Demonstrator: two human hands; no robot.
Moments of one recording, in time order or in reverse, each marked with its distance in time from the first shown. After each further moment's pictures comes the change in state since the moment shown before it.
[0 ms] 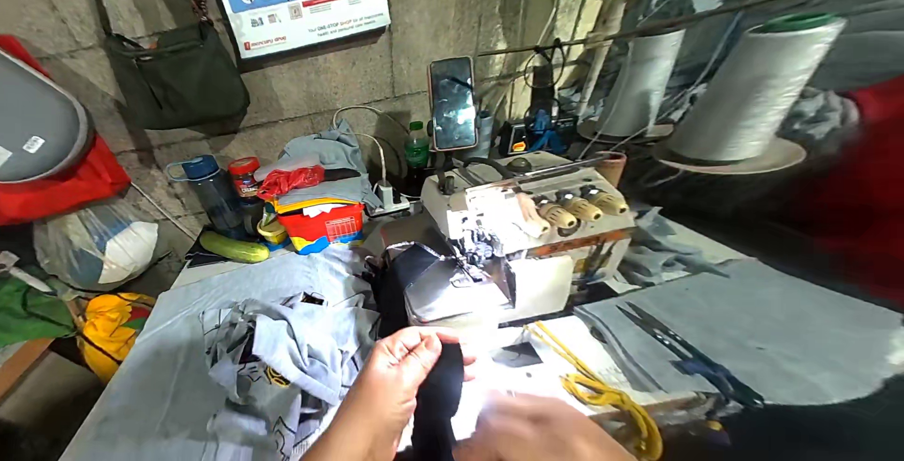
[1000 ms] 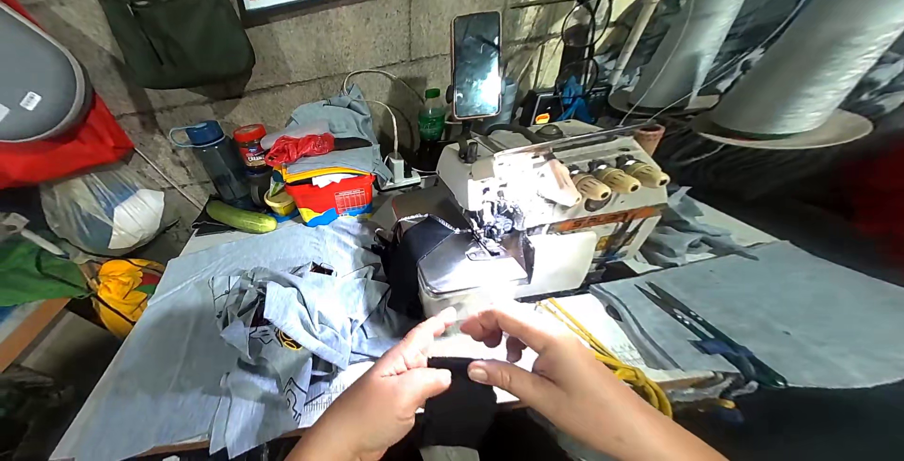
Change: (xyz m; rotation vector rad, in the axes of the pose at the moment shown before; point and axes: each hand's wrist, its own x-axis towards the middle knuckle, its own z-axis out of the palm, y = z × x) left_hand -0.021 -0.016 -0.029 0.082 -0.282 -0.070; right_hand 0.000 0.071 0.027 -0.097 0.275 0.192
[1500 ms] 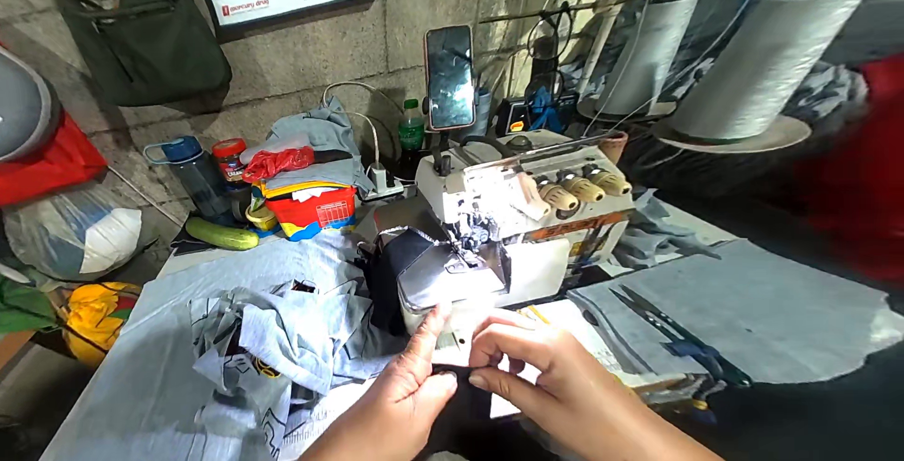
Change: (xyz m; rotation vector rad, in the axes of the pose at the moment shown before) left_hand 0.028 -0.004 0.005 0.343 -0.066 0.270; right_hand 0.002 0.006 -0.022 -0.051 0.007 -0.091
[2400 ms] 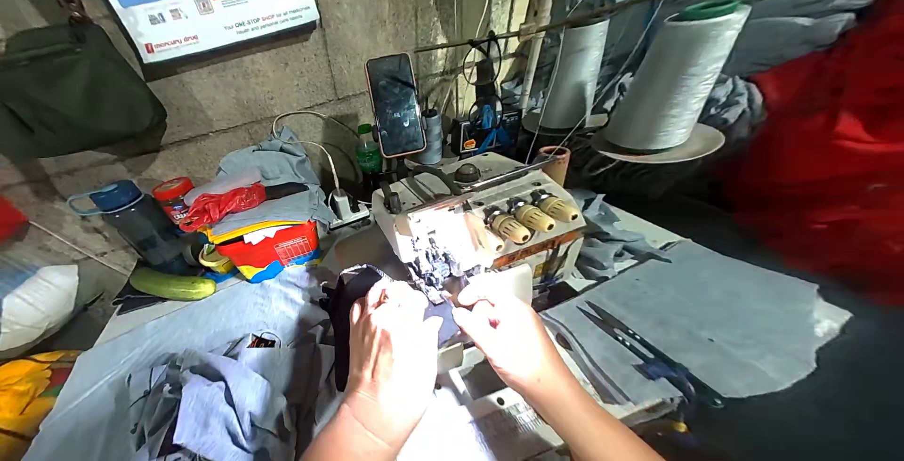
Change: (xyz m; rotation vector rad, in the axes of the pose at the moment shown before) left_hand 0.102 -0.020 0.004 1.203 0.491 0.162; right_hand 0.037 0.042 0.001 0.188 0.395 0.731
